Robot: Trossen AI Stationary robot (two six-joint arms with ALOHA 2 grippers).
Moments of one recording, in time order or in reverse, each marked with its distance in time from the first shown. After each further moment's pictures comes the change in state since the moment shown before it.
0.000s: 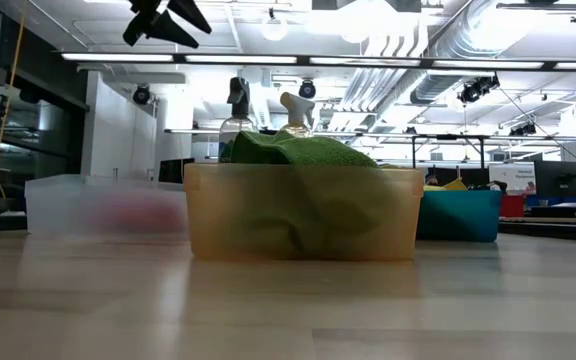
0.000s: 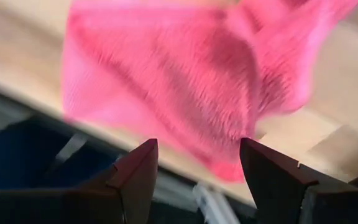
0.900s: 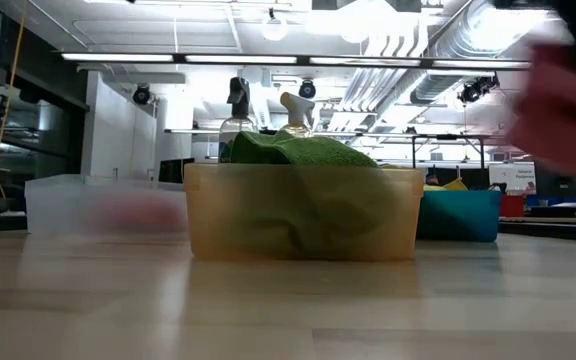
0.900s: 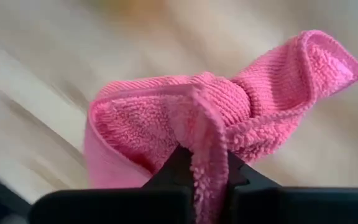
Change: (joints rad) left arm 0.060 -0.124 0.076 0.040 0.201 0.414; right arm -0.197 0.118 0.359 -0.471 0.412 -0.456
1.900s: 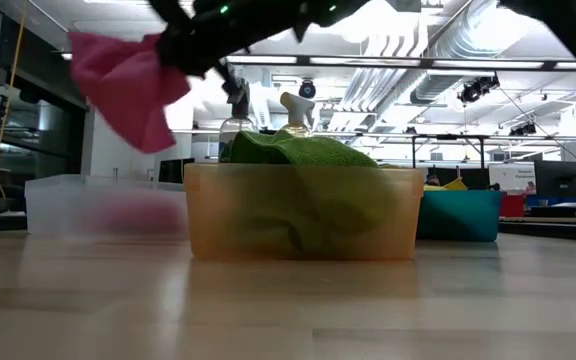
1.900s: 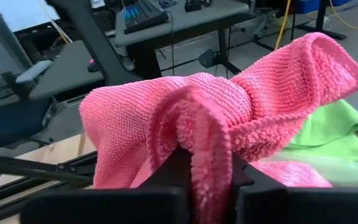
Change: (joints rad) left arm -0.001 -0.094 0.001 0.318 0.169 -0.160; right arm -0.664 0.625 0.637 1.160 -0.033 -1.284
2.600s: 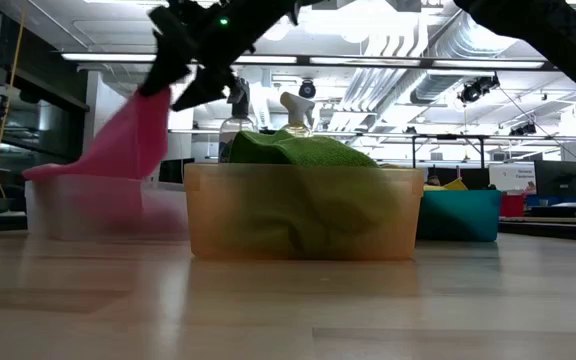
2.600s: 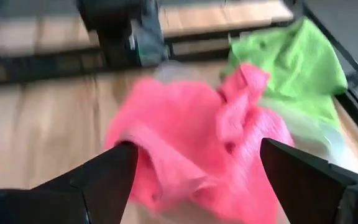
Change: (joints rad) left arm 0.000 -0.008 0.000 -0.006 -0.014 0.049; right arm -0.026 0.151 0.403 -0.636 -0.061 -0.216
